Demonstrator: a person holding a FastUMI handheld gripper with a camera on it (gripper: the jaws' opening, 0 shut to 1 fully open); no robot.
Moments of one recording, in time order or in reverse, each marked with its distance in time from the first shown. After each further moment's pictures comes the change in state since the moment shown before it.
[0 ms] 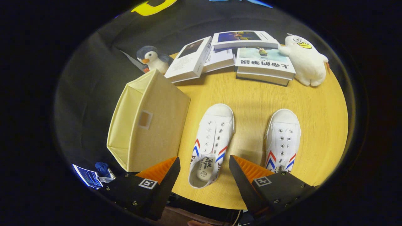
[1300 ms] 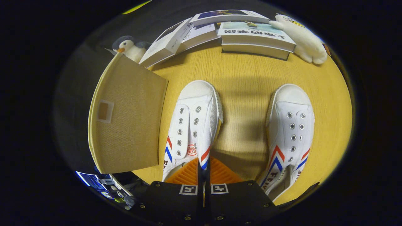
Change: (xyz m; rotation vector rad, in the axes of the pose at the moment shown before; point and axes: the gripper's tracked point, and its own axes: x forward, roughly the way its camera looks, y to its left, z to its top) arm 0.042 -0.024 -0.021 0.080 0.110 -0.019
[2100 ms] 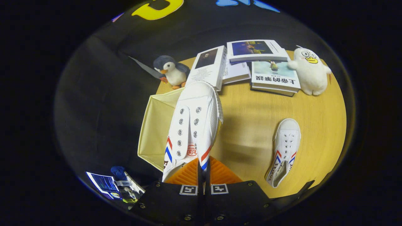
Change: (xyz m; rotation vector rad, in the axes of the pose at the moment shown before) arm -0.124 0.113 0.051 -0.078 -0.104 0.114
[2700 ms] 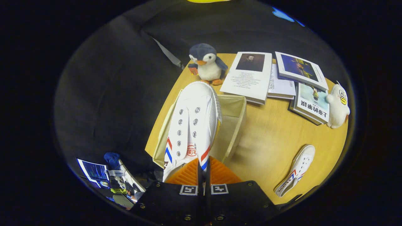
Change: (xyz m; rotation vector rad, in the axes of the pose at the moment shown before) arm 0.055 0.104 0.023 -0.197 0.100 -0.002
